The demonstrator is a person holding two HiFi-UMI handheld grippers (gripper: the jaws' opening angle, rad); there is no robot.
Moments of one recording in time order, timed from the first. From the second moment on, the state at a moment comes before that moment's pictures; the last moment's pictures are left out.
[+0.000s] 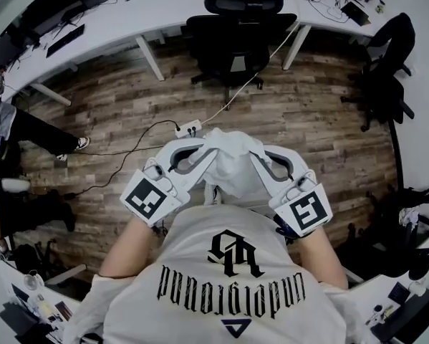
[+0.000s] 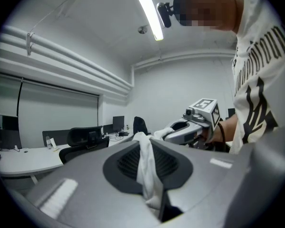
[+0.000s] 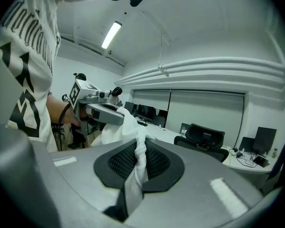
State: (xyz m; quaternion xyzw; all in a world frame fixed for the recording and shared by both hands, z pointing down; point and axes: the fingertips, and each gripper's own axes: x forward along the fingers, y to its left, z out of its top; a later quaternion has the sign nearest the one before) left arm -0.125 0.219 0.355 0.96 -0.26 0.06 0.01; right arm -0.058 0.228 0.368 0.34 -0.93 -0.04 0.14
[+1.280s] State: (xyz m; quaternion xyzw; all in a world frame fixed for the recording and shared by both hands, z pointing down) left arm -0.035 0.265 0.363 0.97 -0.23 0.07 0.02; right arm 0.043 0.284 0.380 0.37 -0.92 -0.02 0.14
